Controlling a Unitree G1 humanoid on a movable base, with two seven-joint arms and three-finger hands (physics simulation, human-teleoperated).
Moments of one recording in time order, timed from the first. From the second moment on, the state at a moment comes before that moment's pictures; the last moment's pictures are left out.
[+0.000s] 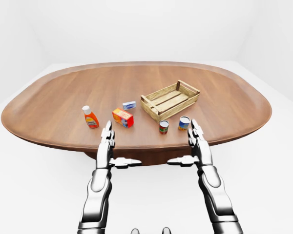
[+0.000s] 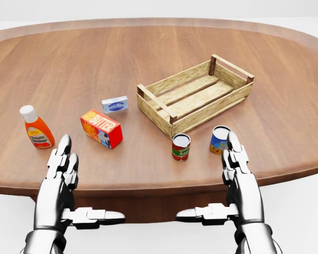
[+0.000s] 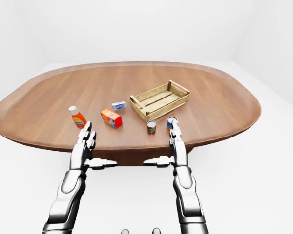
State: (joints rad) left arm 0.01 0.01 0.01 -0.04 -0.01 0.03 -0.02; right arm 0.00 -0.01 -0.01 0.00 0.01 0.00 0.02
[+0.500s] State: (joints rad) left arm 0.01 0.02 0.03 -0.03 0.00 0.02 -0.04; right arm 0.03 -0.02 -0.04 -0.18 0.03 0.09 0.06
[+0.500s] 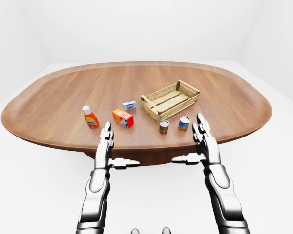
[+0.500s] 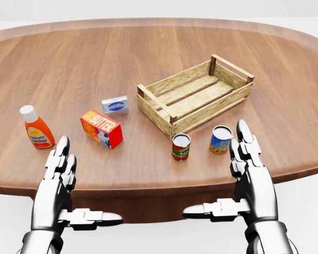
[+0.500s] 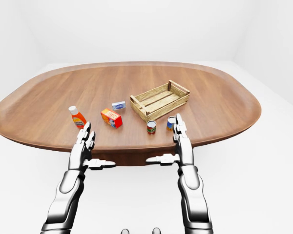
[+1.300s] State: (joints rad) left arm 0.03 0.02 0.05 -0.15 0.00 0.07 -0.04; right arm 0.09 -0.02 -0.06 -0.50 0.06 0.09 0.08
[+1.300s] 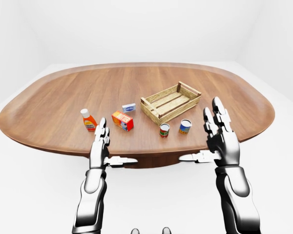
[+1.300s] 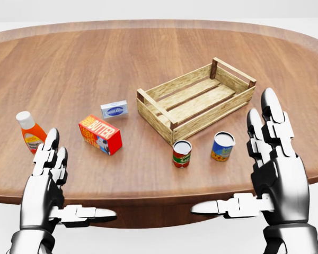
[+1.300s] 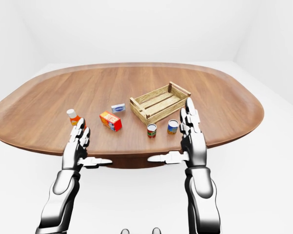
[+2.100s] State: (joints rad) left arm 0.03 0.02 0.04 -0.19 -0.01 0.09 -0.04; right arm 0.09 -0.02 -0.06 -0.52 0.06 0.09 0.10
